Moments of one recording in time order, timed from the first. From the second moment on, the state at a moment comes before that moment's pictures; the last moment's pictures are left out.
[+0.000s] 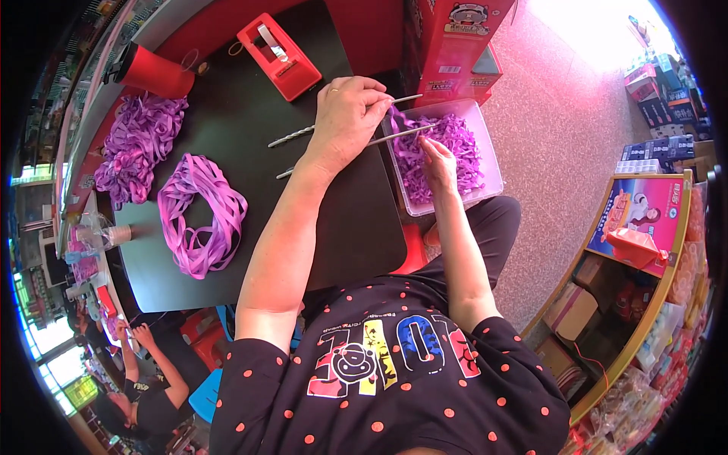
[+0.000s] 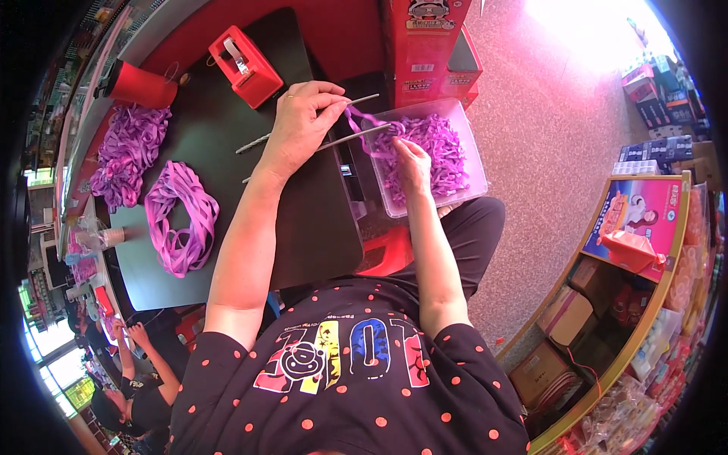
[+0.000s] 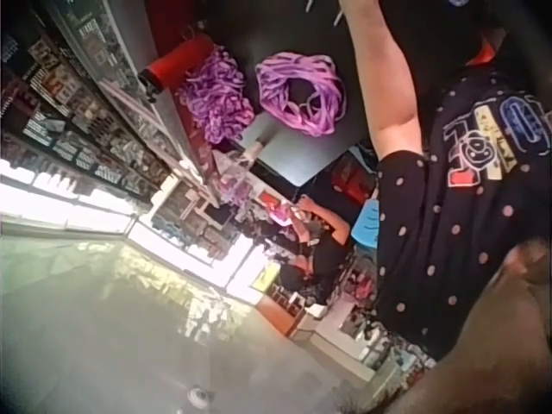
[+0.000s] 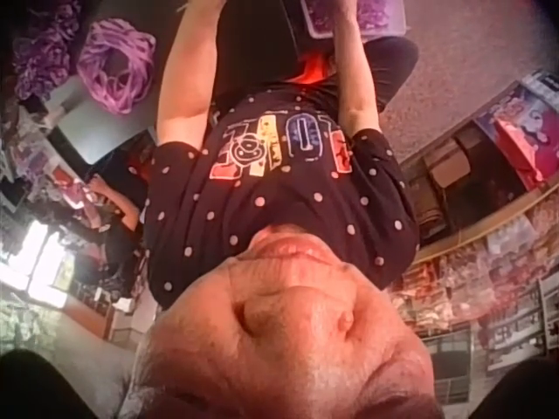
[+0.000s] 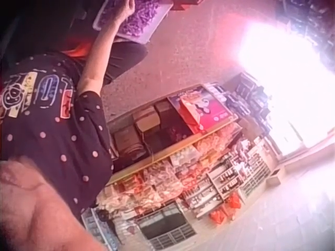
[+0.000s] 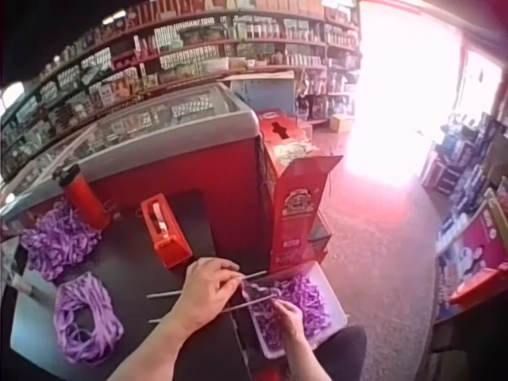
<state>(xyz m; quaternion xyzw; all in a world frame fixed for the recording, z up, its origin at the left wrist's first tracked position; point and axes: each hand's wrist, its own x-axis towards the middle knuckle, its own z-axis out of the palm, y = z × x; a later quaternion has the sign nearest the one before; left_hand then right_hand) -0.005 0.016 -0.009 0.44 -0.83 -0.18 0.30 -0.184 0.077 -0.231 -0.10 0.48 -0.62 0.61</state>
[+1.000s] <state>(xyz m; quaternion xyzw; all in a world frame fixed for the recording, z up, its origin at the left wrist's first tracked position) -0.007 0.013 -0.015 0.44 -0.83 -0.17 0.31 -0.196 0.206 -0.243 -0.66 0.57 -0.40 0.28</state>
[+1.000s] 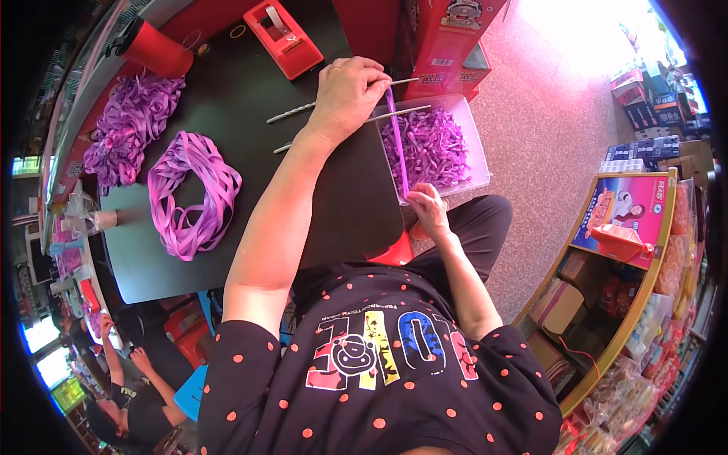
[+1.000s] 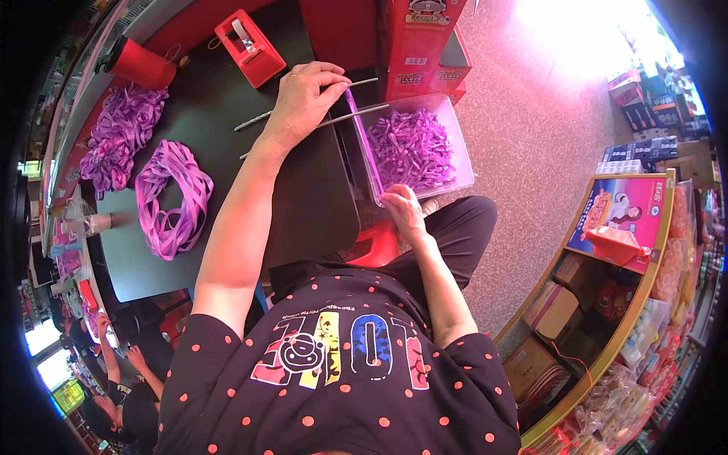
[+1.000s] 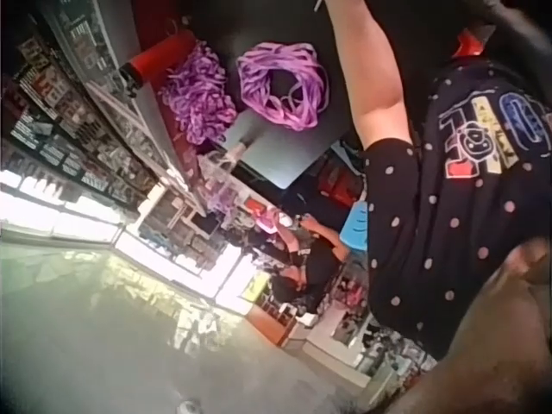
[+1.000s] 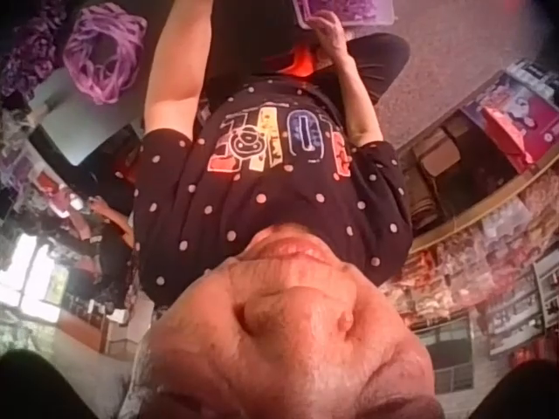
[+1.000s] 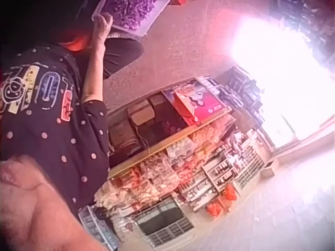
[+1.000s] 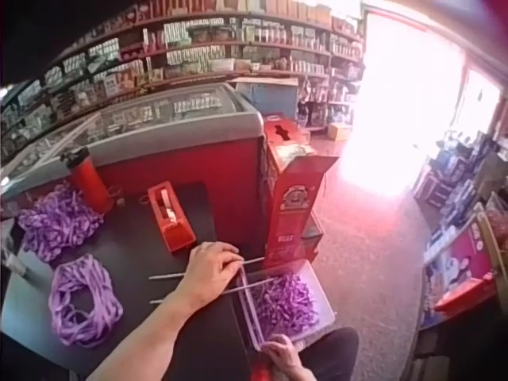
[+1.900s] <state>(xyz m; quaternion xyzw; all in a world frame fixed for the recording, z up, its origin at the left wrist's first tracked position) -0.006 0.011 -0.014 0.49 -0.81 -0.18 0.27 -0.198 0.329 -0.056 -0.66 0.57 -0.44 0.21</state>
